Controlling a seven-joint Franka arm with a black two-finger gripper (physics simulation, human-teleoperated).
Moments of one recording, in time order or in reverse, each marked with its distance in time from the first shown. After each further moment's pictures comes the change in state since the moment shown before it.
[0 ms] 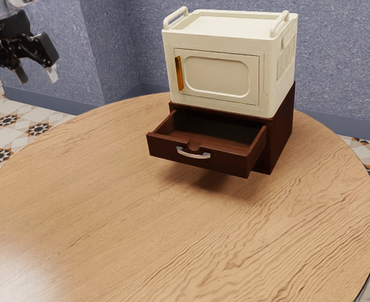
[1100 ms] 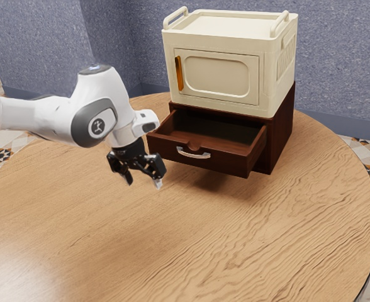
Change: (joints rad) arm 0.041 0.231 -0.340 -0.531 -0.102 0.804 -0.160
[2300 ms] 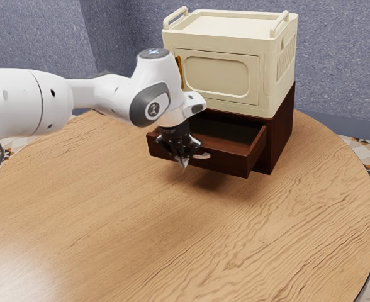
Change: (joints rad) arm -0.047 0.348 0.001 0.458 0.071 -0.094 -0.117
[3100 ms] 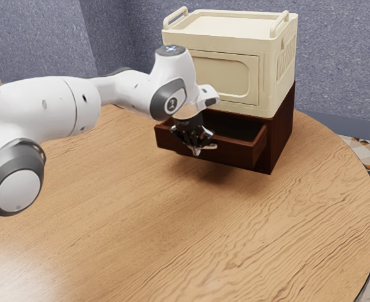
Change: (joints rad) arm 0.032 0.212 -0.003 0.284 0.010 -0.029 0.043
